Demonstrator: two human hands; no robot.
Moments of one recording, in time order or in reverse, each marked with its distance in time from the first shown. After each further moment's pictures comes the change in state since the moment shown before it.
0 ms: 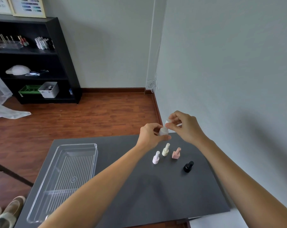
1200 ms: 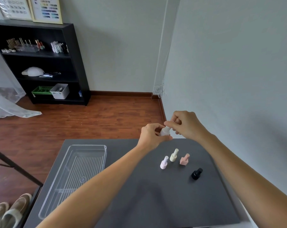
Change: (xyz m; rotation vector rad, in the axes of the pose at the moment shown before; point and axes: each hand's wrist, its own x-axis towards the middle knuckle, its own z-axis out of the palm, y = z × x) left_hand -0.005 0.000 -0.036 0.007 0.067 0.029; right_hand 0.024 -0.045 0.005 -0.098 -0.094 -0.046
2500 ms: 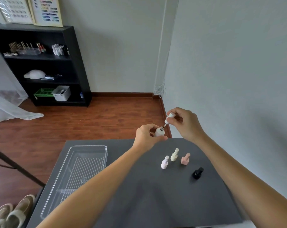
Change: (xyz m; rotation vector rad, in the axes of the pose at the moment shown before) left_hand -0.004 -0.010 -0.008 -0.014 0.030 -0.020; right_hand -0.007 0.003 0.007 0.239 0.183 -0.054
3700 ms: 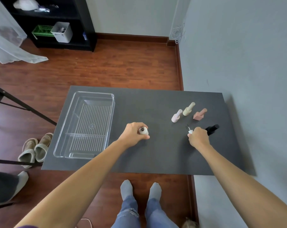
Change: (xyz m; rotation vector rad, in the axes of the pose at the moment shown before) left_hand -0.091 -0.168 -0.003 0.196 -0.236 -0.298; right_hand -0.131 0.177 0.122 -0.520 -0.342 0.894
